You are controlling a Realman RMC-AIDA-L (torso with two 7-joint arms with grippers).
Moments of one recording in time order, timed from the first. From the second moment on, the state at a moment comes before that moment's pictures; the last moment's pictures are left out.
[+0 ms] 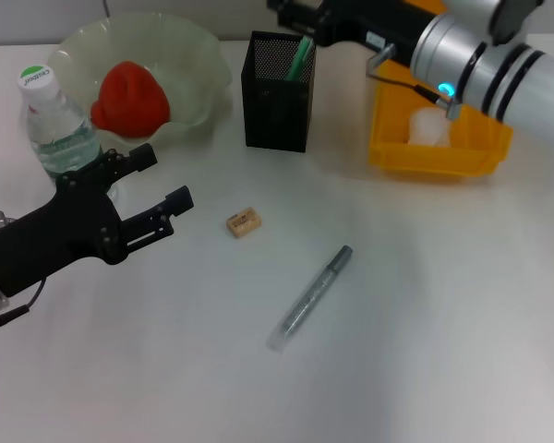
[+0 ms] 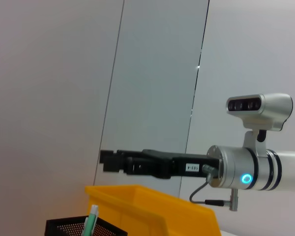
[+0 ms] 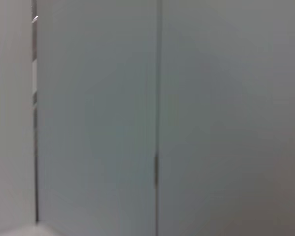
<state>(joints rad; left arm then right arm) -0.39 -2.06 0.49 0.33 1.80 1.67 -0.91 0.90 2.09 -1.17 -0.16 -0.89 -0.95 0.75</state>
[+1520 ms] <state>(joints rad) -0.36 -2.03 0.50 0.42 1.95 1.65 -0.96 0.95 2.05 -1.27 -0.58 -2.05 -1.24 1.63</state>
